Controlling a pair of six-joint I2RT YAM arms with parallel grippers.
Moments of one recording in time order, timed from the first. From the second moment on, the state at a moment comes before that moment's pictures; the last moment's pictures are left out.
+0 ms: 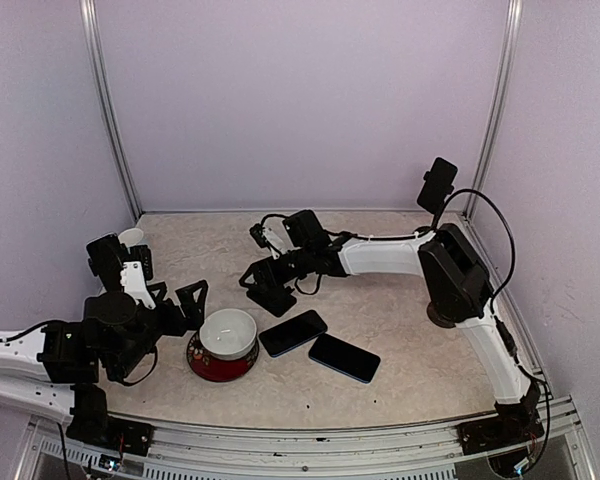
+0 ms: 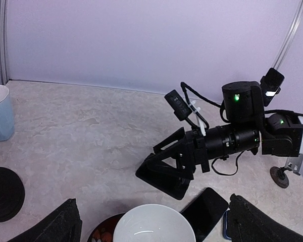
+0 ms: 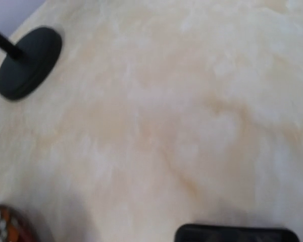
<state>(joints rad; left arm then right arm) -1.20 0.75 0.45 0.01 -0.89 -0.53 0.82 2.41 1.87 -0.06 -0.44 0.22</state>
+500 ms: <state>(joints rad) -1.21 0.72 0.46 -0.01 -0.89 -0.55 0.84 2.44 1.94 -0.10 -0.33 0.25</state>
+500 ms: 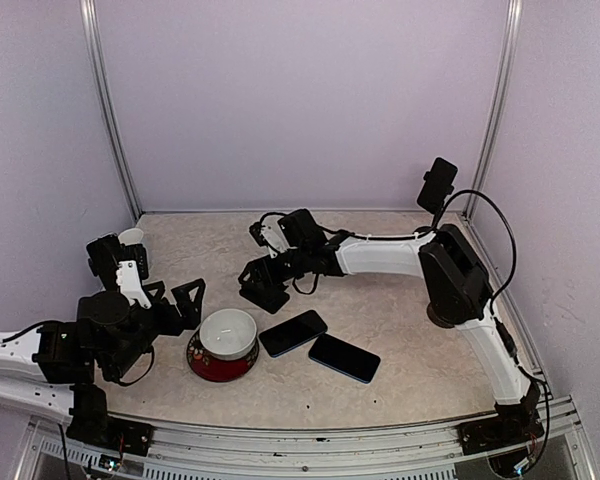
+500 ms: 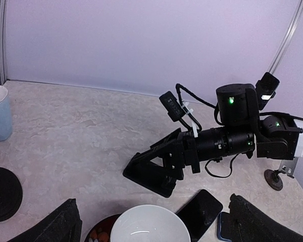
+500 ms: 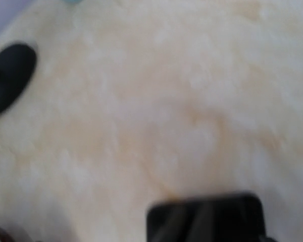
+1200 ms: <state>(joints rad) -1.21 0.81 0.46 0.04 -0.86 -0.56 0.88 2.29 1.82 -0.19 -0.13 0.11</state>
